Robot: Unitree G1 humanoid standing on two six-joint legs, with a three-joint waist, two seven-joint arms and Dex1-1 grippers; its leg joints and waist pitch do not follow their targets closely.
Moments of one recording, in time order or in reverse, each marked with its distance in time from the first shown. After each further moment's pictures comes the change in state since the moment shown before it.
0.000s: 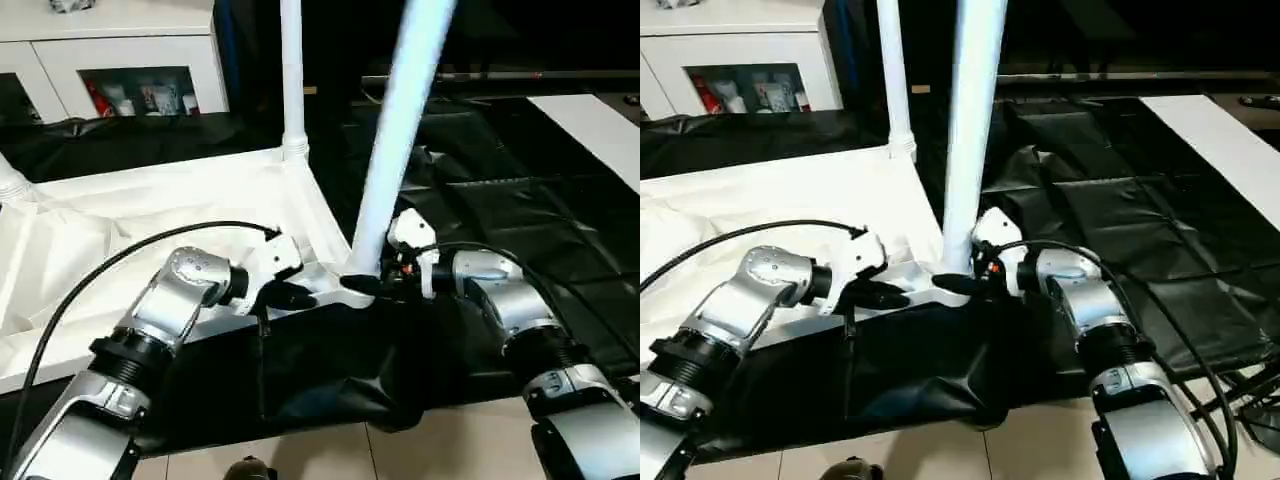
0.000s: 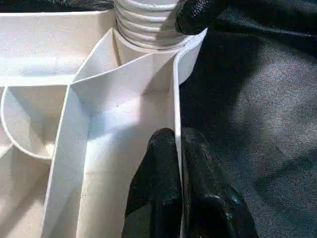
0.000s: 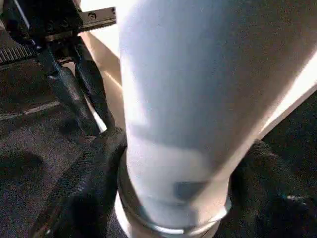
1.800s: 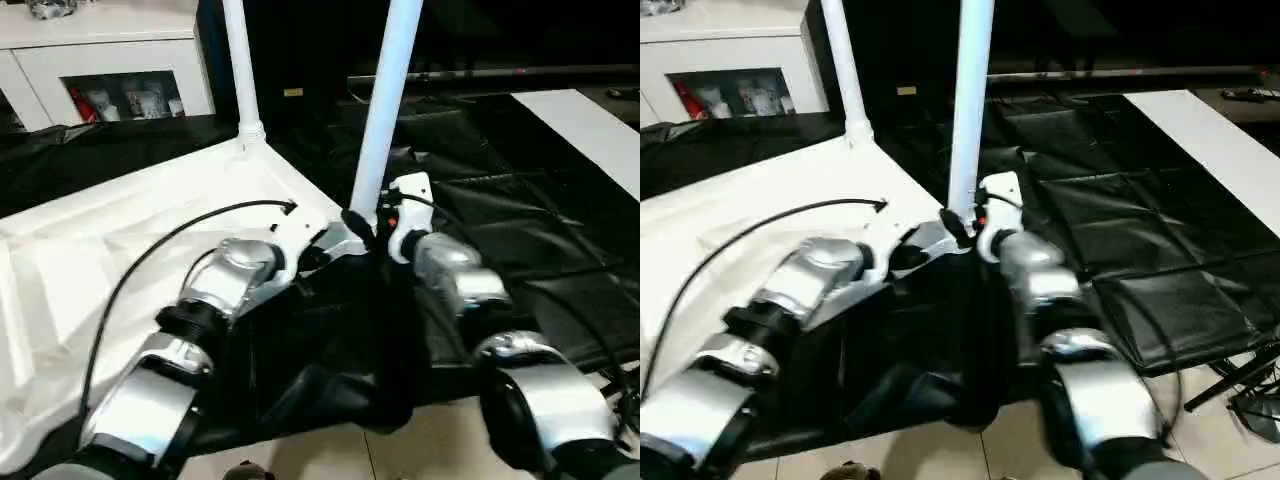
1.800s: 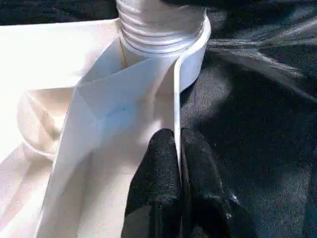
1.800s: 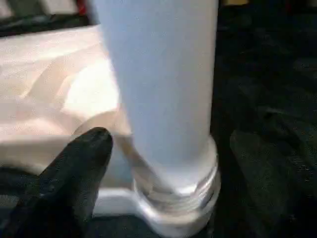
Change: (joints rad) left arm -0.182 -0.207 0.088 0.348 0.043 -0.026 0.397; right arm -0.117 0.137 -0.154 0.169 0.040 0.097 -0.449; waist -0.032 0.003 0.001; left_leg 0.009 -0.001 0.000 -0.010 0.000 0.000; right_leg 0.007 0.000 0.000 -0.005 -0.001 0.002
